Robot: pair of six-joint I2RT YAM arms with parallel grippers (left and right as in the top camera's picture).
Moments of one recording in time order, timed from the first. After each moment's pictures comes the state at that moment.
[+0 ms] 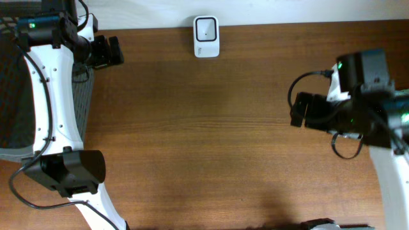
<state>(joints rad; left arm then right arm) 0.10 2.07 2.37 -1.50 0.14 -0.11 0.12 1.30 1.68 -1.49 -0.01 0.35</state>
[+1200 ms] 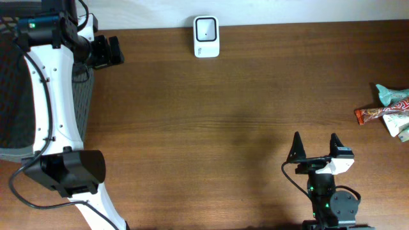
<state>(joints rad) 0.10 2.07 2.37 -1.50 0.14 -0.11 -0.03 0.01 0.02 0.04 0.02 0.15</state>
